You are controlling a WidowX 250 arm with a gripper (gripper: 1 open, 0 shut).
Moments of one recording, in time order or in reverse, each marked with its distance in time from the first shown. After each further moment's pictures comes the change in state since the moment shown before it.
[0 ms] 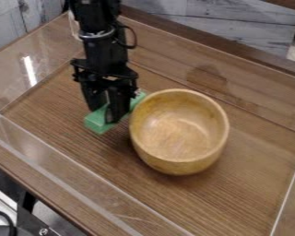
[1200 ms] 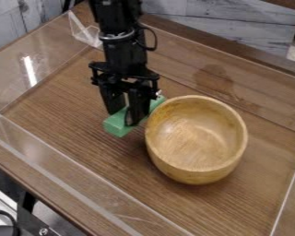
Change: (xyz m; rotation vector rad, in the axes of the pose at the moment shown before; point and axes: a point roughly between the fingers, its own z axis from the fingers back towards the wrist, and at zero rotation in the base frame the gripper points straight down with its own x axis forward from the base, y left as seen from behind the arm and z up) arm 0.008 -0.018 -0.001 -0.035 0.003 0.012
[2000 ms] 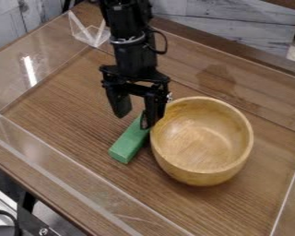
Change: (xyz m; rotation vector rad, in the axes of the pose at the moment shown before) arm 0.009 -0.008 -0.008 0.000 -0.030 -0.001
